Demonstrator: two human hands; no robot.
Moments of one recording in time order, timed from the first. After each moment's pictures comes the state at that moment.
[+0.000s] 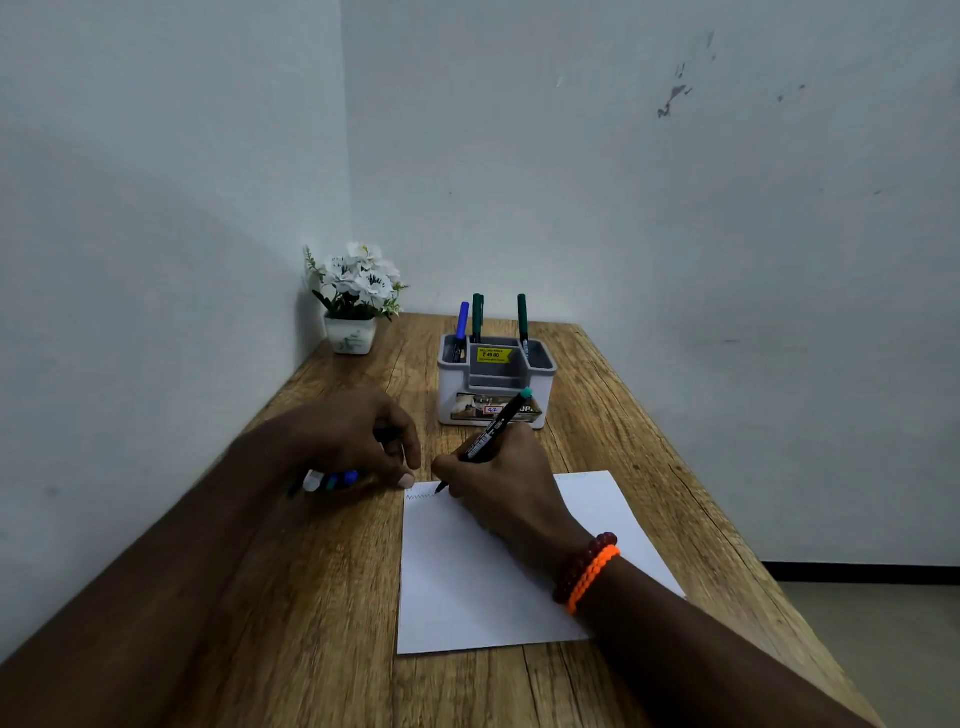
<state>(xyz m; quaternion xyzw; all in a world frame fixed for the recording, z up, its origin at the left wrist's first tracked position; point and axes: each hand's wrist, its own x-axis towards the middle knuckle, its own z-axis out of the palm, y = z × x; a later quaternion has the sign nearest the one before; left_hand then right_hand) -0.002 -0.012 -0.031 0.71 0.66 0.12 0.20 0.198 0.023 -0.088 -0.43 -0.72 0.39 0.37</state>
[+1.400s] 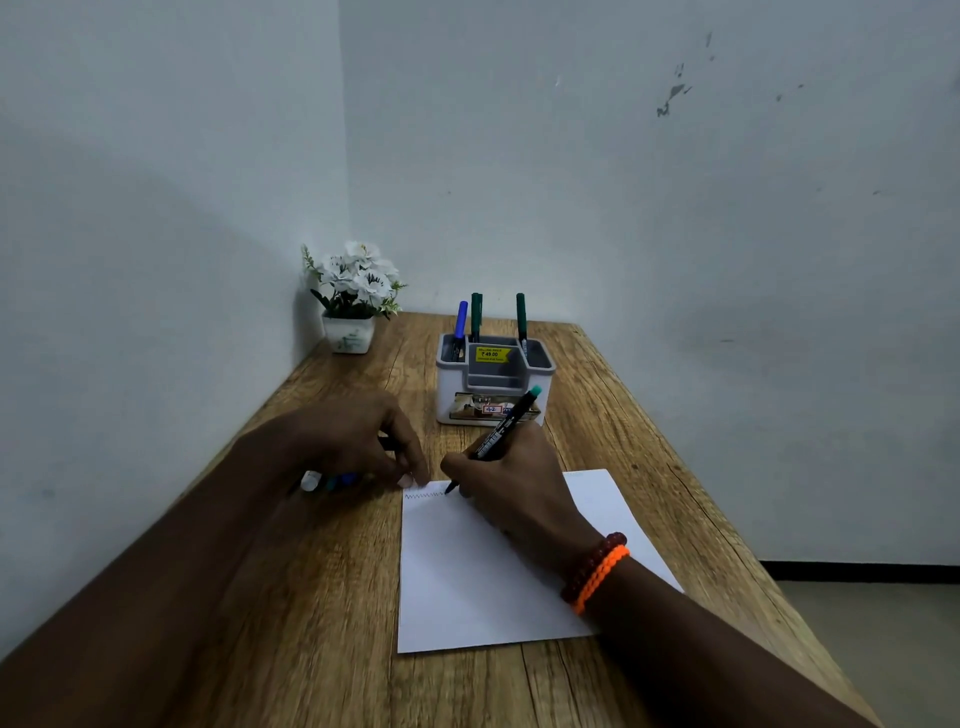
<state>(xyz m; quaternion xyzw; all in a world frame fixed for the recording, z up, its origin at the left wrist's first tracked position) 0.005 -0.015 -0.028 0.75 0.61 0.10 0.22 0.205 0.023 -0.083 -0.45 -0.72 0.36 0.38</state>
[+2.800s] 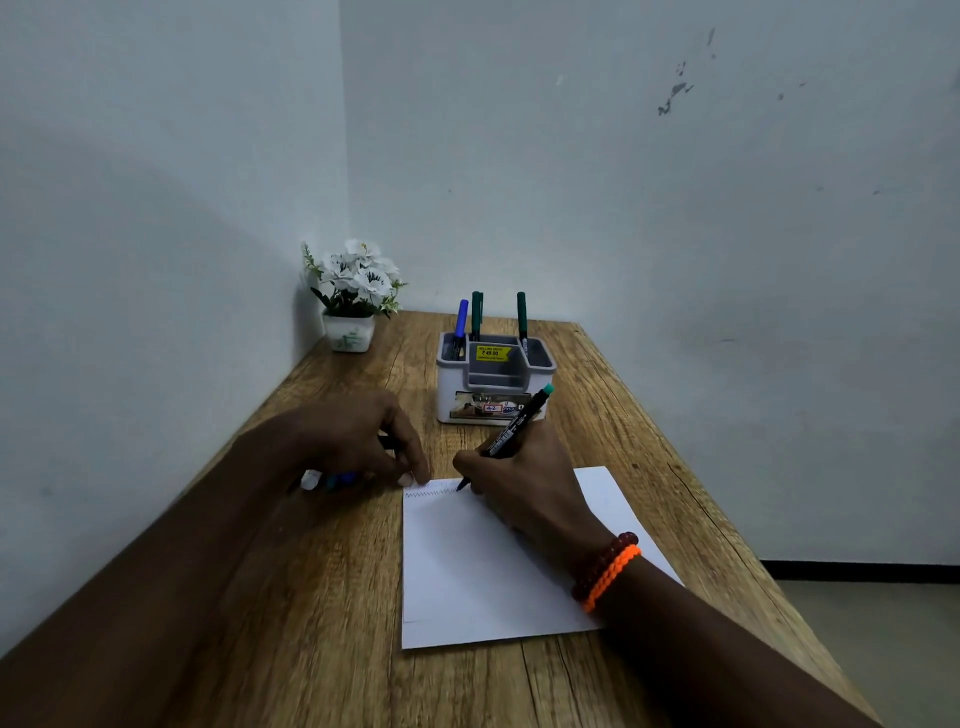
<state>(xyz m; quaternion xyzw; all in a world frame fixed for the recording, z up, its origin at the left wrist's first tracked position) 0.001 -0.011 -0.030 0.74 0.62 0.09 0.22 0.215 0.029 -0.087 -0.44 -0.71 0.38 0.39</state>
